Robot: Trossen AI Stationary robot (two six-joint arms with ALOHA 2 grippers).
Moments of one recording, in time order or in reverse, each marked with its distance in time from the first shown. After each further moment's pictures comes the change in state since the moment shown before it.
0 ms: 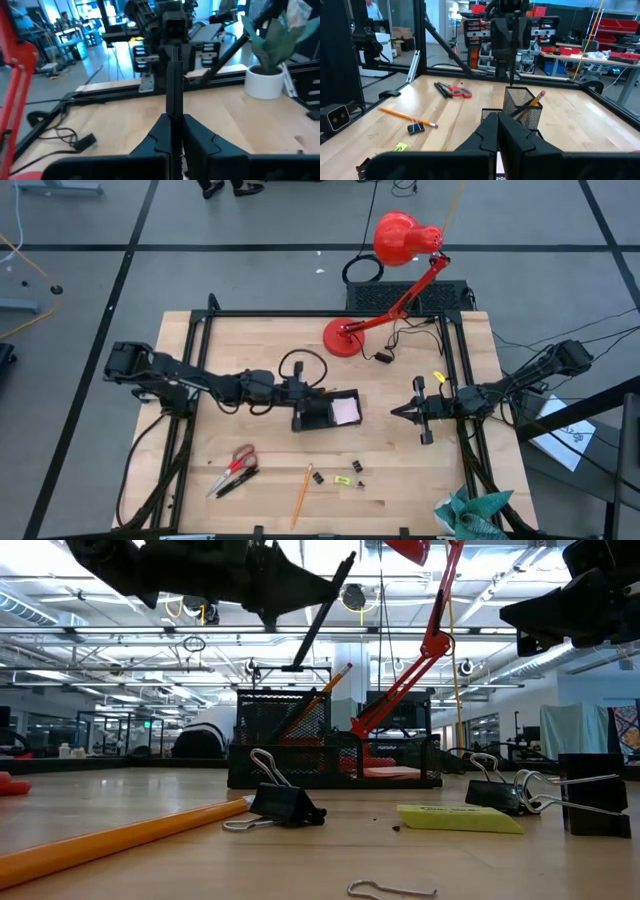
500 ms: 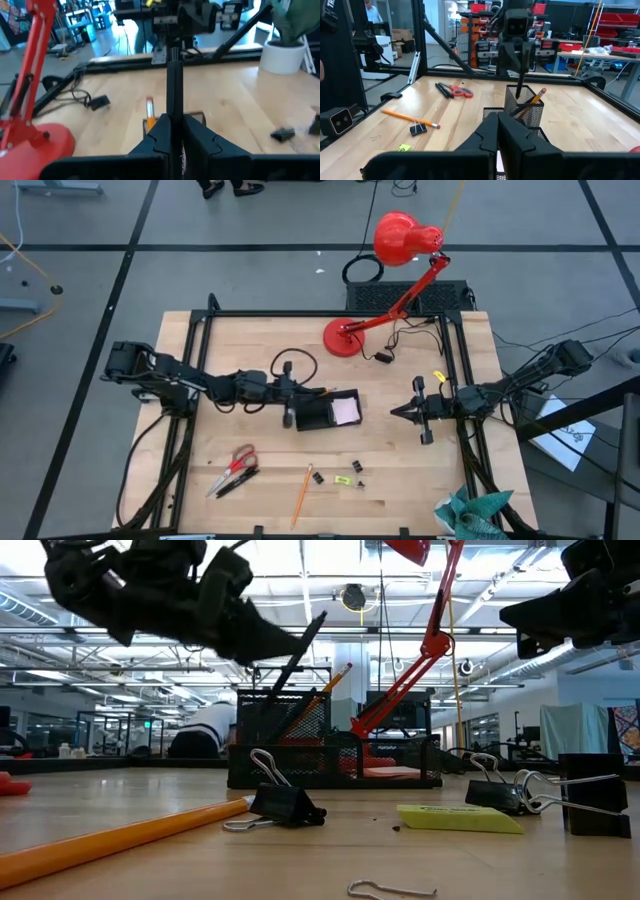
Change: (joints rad) left arm 0.050 -0.001 -0.192 0.123 -0.008 -0.044; right arm 0.000 0.001 0.000 -0.004 0.001 0.034
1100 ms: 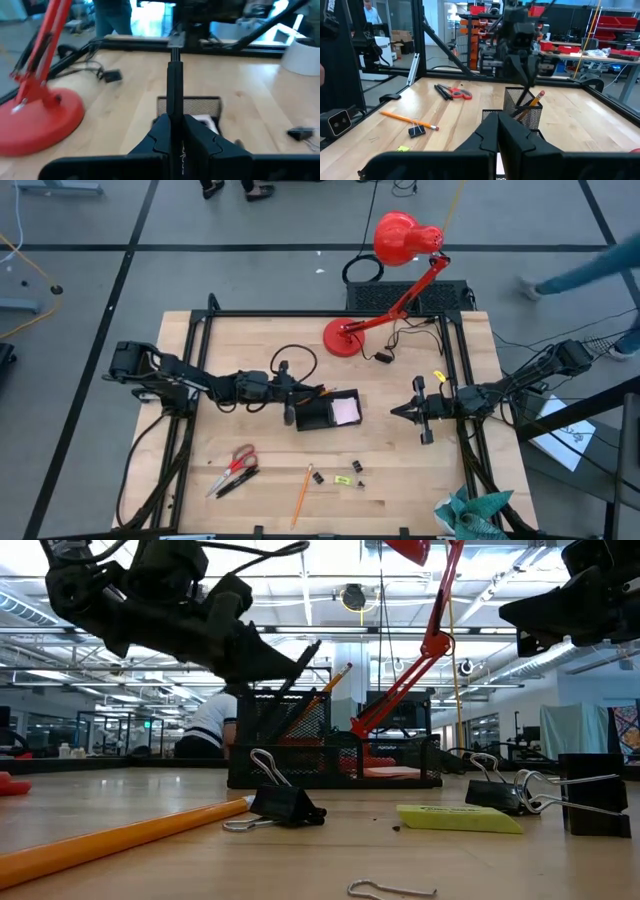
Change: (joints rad) left arm 0.016 0.038 -0.030 0.019 -0.068 -0.131; right arm 0.000 0.000 0.000 0.014 0.004 -0.011
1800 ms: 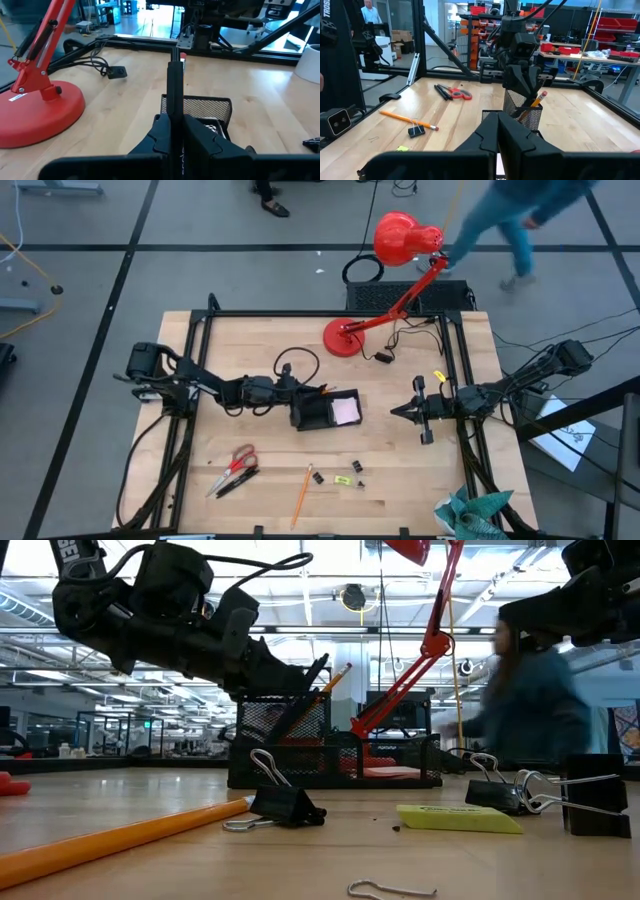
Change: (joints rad) left arm -0.023 0.142 0.007 0.107 -0.051 -0.055; right arm 0.000 0.000 0.000 0.000 -0.002 -0.008
